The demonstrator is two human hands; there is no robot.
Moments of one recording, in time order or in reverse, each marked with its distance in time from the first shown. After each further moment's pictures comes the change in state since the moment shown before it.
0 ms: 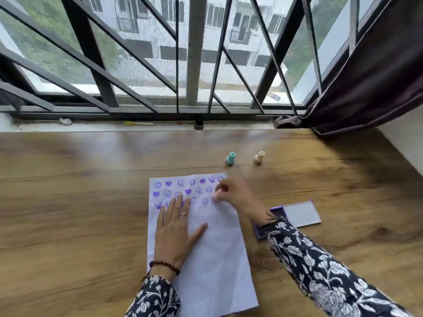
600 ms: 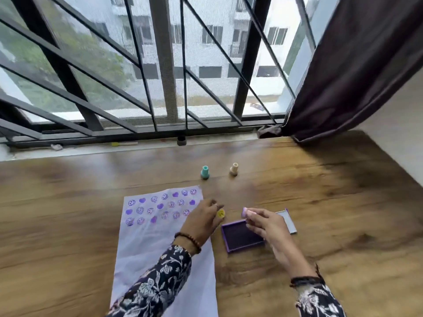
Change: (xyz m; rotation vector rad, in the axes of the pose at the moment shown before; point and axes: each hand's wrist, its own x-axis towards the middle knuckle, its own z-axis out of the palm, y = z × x) left_hand 0.058 0.119 0.010 -0.184 -0.186 0.331; right_hand -0.078 0.097 -0.070 1.050 0.210 0.328
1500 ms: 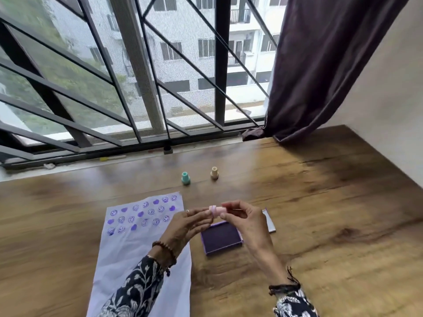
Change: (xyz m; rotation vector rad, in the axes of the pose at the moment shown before) left_hand -0.007 0.051 -0.012 -1.335 -0.033 -0.563; right_hand -0.005 -0.003 -0.014 -0.171 -0.111 -0.442
